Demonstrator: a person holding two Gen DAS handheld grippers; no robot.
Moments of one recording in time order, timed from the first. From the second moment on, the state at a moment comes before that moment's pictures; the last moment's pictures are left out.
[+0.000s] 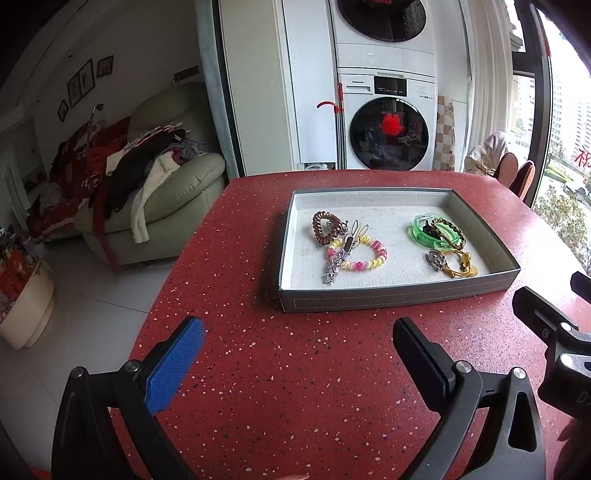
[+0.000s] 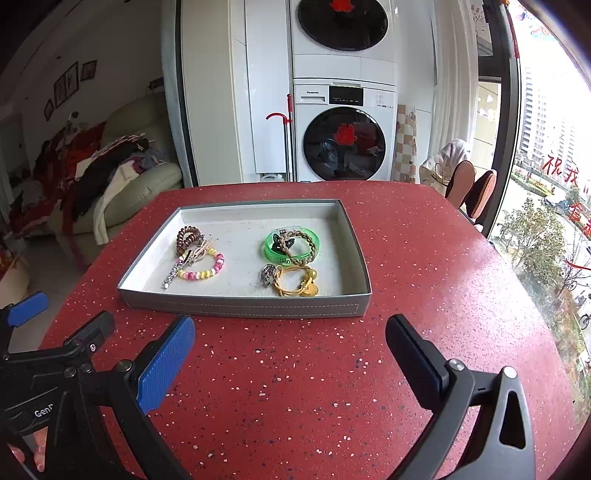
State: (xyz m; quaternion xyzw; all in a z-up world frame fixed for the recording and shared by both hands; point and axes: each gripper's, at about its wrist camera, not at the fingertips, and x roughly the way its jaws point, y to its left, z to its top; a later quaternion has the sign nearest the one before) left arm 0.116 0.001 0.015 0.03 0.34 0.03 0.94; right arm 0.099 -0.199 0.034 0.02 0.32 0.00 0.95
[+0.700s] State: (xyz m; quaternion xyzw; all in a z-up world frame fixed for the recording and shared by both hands) left arm 0.112 0.000 0.014 0.03 0.35 0.03 0.94; right arm 0.097 -0.199 0.033 0.02 0.32 0.00 0.95
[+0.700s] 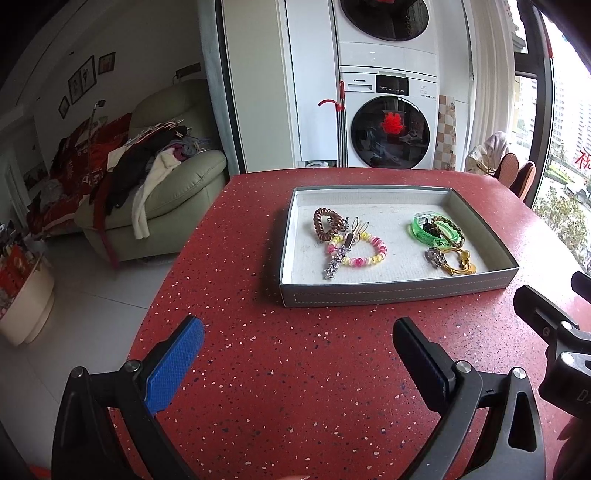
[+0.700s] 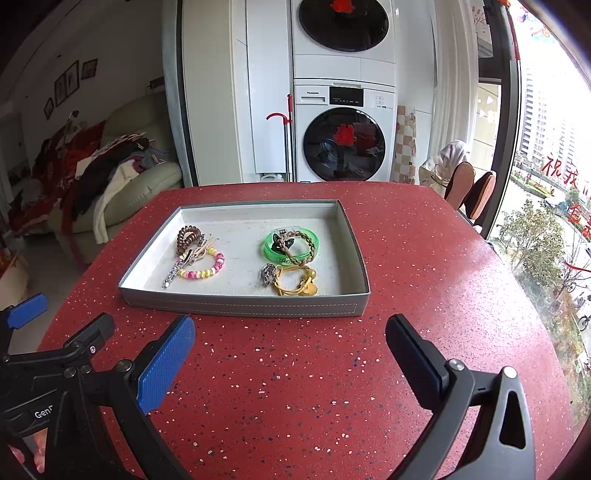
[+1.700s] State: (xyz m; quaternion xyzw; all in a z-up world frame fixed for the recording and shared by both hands) left arm 0.112 0.001 0.013 0.03 0.35 0.03 0.94; right arm 0.097 -0.199 0.034 0.02 0.32 0.00 0.95
